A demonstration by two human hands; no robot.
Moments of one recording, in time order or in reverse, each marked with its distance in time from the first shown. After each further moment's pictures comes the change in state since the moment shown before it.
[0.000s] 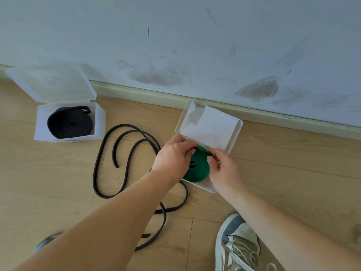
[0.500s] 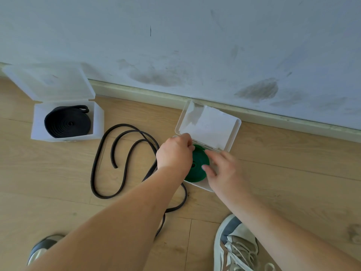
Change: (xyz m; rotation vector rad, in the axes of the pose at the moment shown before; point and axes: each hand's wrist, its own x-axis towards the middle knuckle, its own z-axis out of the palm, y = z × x) left_hand 0.013 0.023 -0.003 0.237 0.040 -0.238; right_hand -0.008 -0.005 -0.010 -0.385 0.058 -0.284
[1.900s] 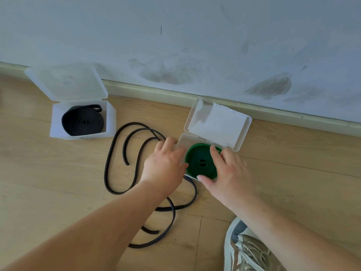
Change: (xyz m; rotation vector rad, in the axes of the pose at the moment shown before) left_hand -0.039 -0.057 -0.026 0.230 -0.016 0.305; right_hand -0.010 0.000 0.020 -0.365 0.021 -0.157
